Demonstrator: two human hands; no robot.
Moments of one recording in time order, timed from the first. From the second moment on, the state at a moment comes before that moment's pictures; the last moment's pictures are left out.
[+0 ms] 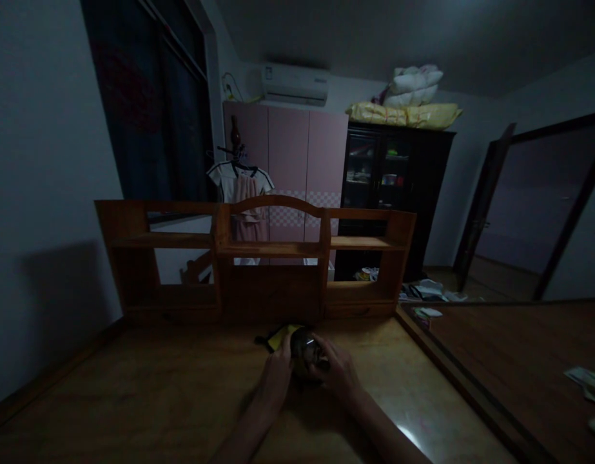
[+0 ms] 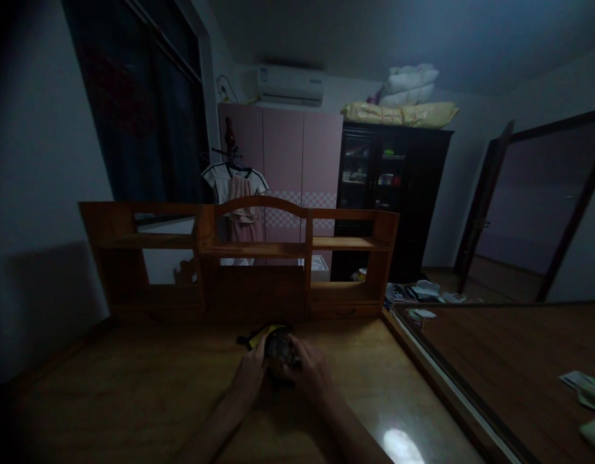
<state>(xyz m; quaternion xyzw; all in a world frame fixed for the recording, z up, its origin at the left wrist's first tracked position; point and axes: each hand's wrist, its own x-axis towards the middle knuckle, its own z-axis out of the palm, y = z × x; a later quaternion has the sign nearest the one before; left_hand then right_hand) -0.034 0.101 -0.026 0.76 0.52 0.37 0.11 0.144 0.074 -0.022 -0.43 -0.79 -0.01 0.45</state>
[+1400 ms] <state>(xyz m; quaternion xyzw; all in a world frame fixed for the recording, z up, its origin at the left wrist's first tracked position) -0.040 0.092 -0.016 0.75 0.44 0.46 0.18 0.133 0.047 0.013 -0.42 -0.77 0.22 0.42</state>
